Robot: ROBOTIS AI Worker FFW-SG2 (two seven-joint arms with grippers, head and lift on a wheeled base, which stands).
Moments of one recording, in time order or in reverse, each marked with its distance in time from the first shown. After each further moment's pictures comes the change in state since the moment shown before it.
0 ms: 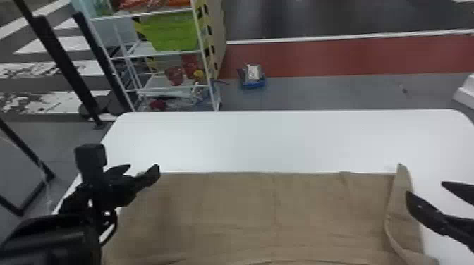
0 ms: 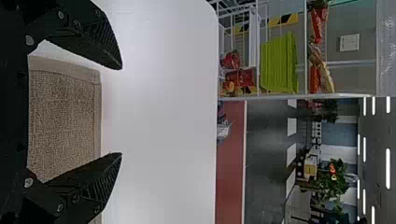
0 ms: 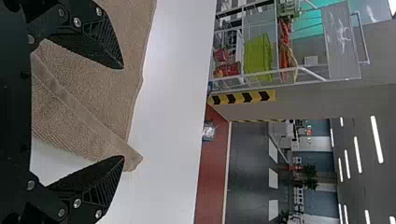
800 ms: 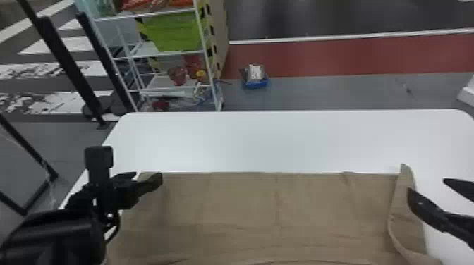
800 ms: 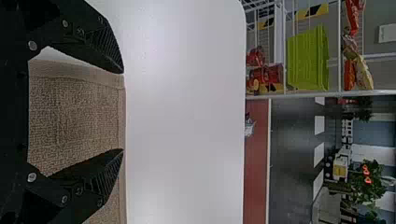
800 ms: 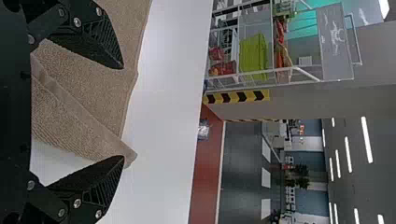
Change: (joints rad) left arm -0.045 0.012 0.000 0.056 -0.067 0.086 -0.055; right arm -0.024 0.000 0.000 0.069 -0.006 -0.078 -0.006
